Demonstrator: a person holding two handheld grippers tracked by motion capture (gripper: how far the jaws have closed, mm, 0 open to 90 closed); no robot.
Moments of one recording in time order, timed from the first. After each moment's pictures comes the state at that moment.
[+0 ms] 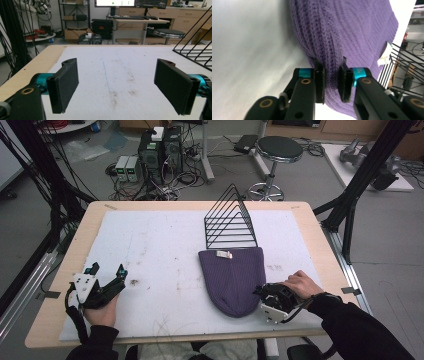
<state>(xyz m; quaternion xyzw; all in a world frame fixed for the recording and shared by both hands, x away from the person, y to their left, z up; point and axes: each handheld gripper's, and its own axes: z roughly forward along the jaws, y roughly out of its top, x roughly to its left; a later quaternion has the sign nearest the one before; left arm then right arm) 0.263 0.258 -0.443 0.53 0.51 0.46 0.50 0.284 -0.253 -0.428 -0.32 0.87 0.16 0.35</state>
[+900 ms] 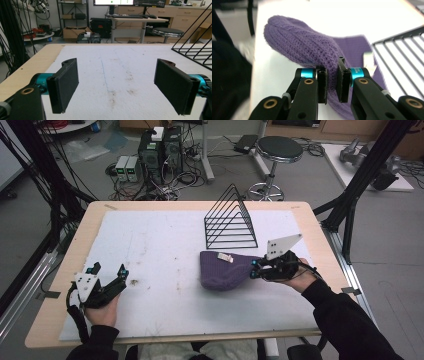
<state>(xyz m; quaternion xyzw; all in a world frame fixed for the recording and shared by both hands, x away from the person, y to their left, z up) 0.265 0.256 -0.444 0.53 0.51 0.45 0.50 0.342 -0.244 -0.337 0.08 0.90 0.43 0.07</state>
